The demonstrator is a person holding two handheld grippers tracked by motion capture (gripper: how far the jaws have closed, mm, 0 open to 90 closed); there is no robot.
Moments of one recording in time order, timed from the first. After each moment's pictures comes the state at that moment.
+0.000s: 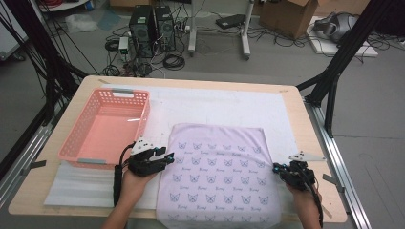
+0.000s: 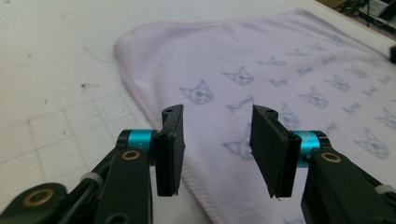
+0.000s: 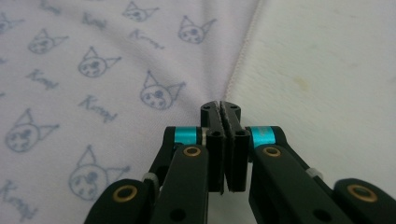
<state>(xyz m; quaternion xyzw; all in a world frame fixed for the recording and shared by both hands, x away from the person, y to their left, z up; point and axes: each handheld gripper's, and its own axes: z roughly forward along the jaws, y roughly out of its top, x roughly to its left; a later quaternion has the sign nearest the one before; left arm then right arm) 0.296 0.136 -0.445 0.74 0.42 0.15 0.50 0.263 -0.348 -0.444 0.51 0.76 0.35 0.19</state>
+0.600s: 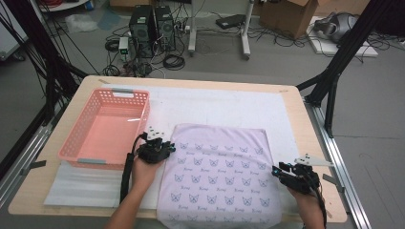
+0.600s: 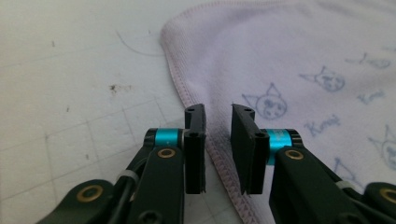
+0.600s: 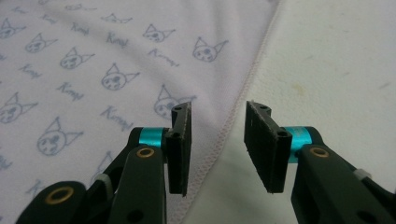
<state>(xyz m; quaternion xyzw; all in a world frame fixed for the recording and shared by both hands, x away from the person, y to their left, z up) 0.334 0.110 -0.452 0.77 0.46 0.19 0.41 0.252 -0.353 -0.440 0.49 0.75 0.39 0.18</state>
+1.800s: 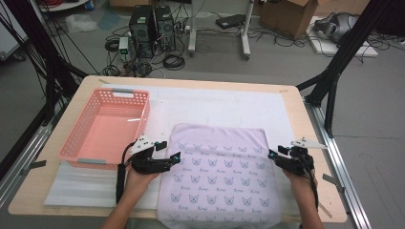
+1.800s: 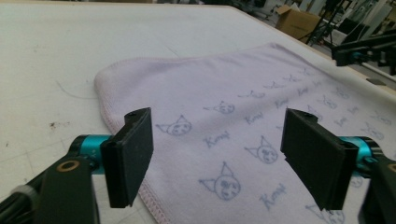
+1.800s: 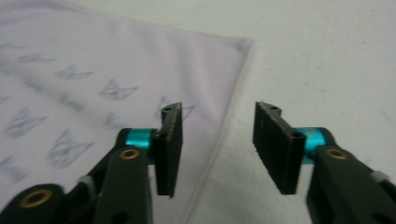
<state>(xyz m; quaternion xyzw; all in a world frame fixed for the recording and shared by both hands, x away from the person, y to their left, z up) 0.295 0.129 -0.439 0.72 0.38 0.14 0.56 0.297 -0.350 -0.432 0.50 0.74 0.41 0.21</state>
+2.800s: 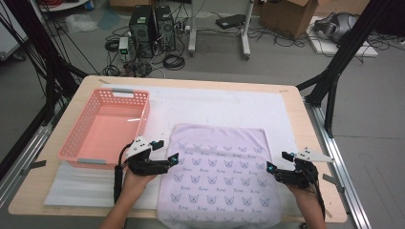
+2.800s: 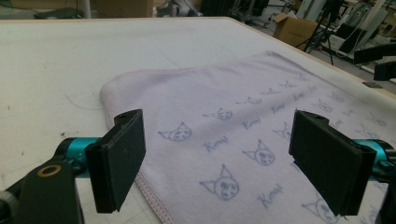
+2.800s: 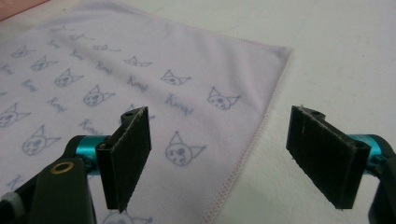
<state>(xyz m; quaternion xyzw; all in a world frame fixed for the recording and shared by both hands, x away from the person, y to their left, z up) 0.293 0.135 -0.438 0.71 0.37 0.15 0.57 0.263 -0.347 -0.426 0.45 0.75 0.44 0.20</state>
